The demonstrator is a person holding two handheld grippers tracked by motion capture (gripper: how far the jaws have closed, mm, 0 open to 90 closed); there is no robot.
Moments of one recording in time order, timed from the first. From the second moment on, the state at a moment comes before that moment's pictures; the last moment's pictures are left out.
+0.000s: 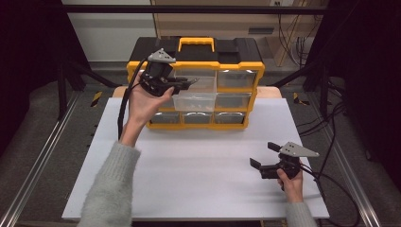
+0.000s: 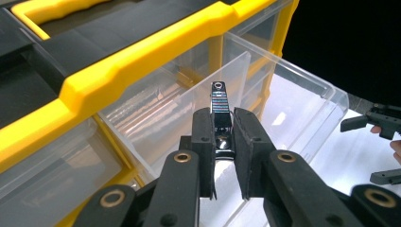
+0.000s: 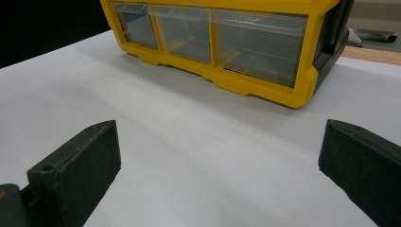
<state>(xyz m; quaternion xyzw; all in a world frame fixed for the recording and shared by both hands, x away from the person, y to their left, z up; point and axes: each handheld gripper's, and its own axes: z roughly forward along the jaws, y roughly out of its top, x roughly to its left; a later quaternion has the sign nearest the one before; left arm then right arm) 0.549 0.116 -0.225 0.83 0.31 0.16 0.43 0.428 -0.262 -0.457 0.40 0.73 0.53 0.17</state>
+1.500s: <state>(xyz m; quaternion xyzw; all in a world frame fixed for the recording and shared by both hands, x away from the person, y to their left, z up) 0.539 0.121 -0.221 0.82 0.31 0.18 0.45 0.428 -0.262 -0.457 0.40 0.73 0.53 0.17</state>
